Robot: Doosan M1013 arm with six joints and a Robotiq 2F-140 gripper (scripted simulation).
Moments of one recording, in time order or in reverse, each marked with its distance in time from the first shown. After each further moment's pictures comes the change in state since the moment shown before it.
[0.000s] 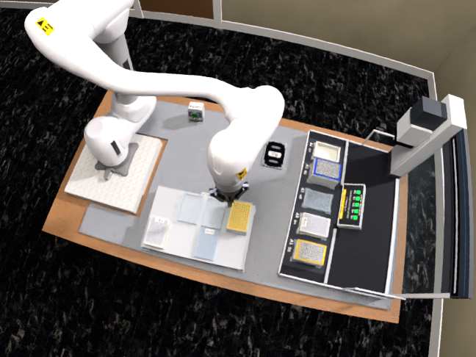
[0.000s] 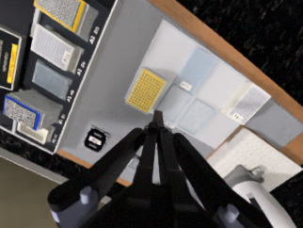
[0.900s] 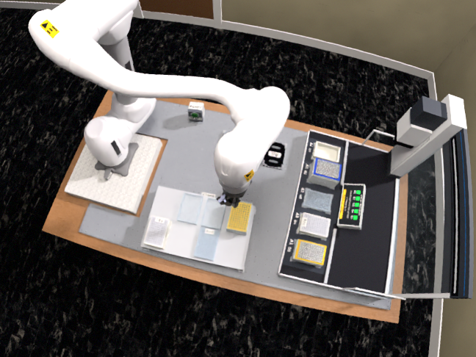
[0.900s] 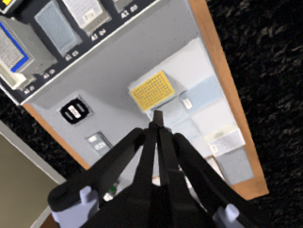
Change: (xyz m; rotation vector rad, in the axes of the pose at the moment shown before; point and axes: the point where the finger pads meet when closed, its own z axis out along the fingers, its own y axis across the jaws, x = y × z) arm 0.007 -0.016 0.000 0.001 0.000 -0.473
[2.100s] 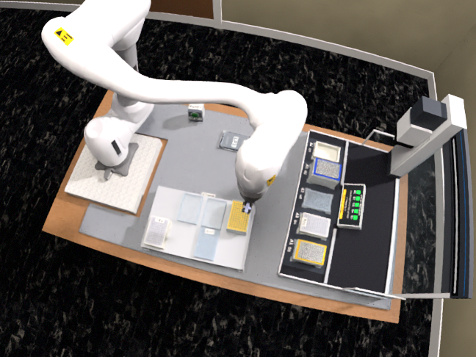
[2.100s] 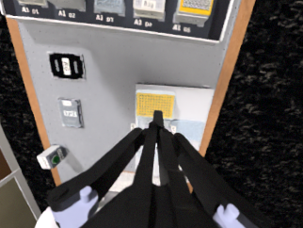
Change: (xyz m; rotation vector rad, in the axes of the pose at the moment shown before) arm 0.041 -0.032 0.000 -0.001 -0.001 -0.637
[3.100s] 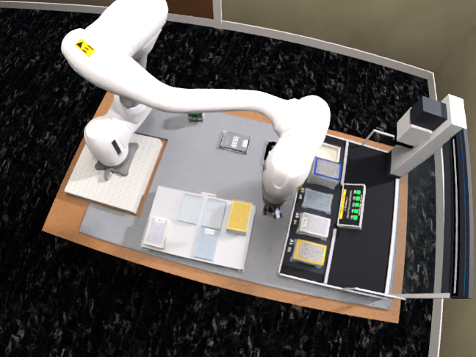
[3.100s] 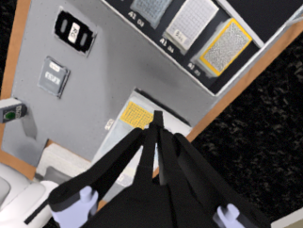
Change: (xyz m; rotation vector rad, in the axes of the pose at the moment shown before) arm 0.069 -0.002 0.000 0.000 0.000 -0.520
